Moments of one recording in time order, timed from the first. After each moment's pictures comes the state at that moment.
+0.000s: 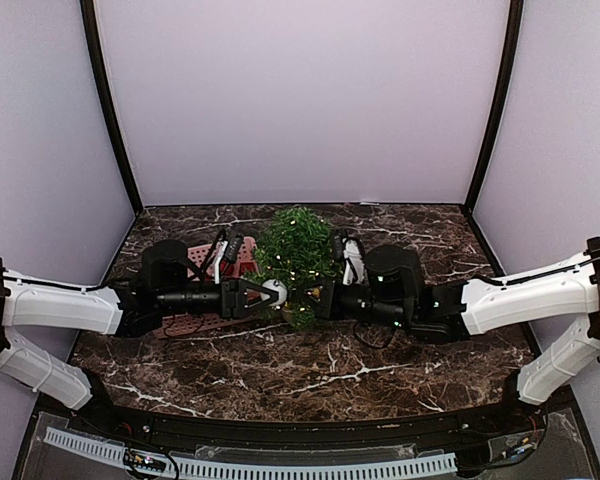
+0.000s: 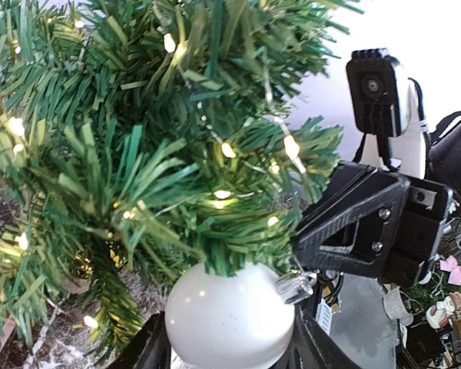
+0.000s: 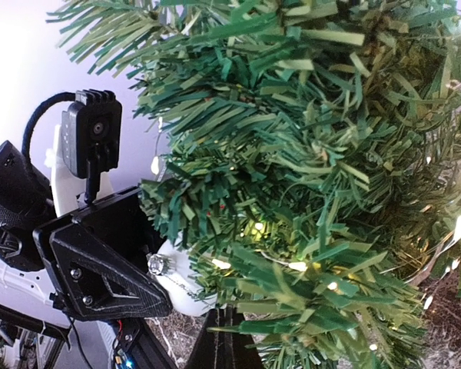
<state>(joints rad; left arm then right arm) -0.78 1.31 0.57 0.46 0.46 -0.61 1.15 1.46 0.83 0.31 0.12 0.77</state>
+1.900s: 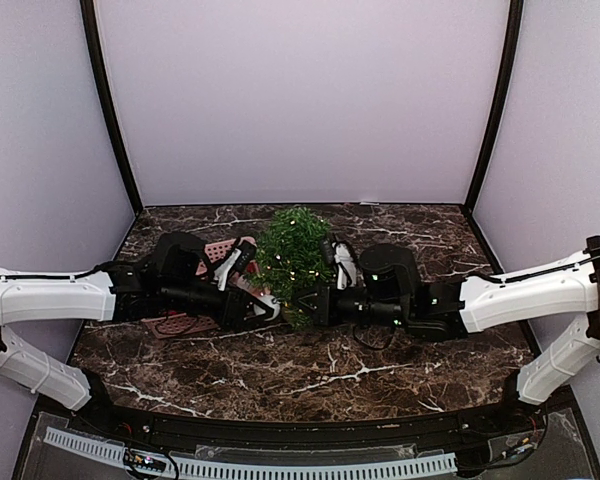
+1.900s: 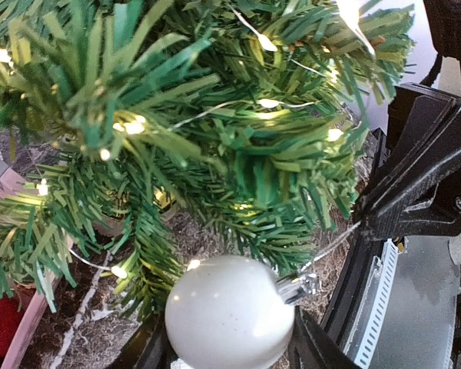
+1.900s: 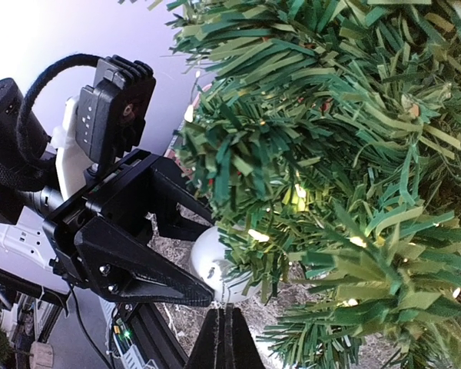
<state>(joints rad) -0.82 1.28 0.73 -0.05 0.37 -0.35 1.15 1.47 0.86 0.24 0.03 0.72</state>
